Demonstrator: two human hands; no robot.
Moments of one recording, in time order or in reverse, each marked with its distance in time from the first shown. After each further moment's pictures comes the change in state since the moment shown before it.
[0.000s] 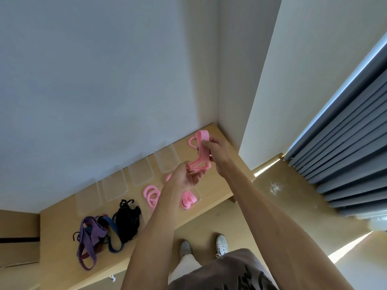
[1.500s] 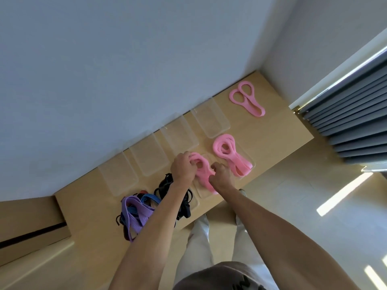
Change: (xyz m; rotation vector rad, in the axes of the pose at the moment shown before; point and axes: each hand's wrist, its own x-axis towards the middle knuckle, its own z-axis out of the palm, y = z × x) left_hand 0.061 0.021 -0.281 1.357 0.486 0.576; right_hand -0.009 0.251 0.223 -1.013 0.082 0.260
